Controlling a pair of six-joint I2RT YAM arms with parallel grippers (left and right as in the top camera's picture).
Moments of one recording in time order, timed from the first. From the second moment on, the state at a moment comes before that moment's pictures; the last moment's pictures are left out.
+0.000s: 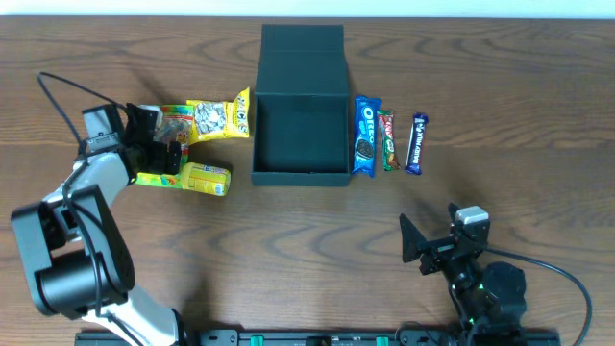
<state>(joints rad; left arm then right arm) 0.30 1.85 0.98 -0.19 0.22 0.38 0.12 0.06 0.10 -0.32 -0.22 0.18</state>
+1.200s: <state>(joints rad) 0.29 1.59 1.05 -0.24 0.11 0.15 0.12 0.06 0.10 -0.33 -0.22 0.18</state>
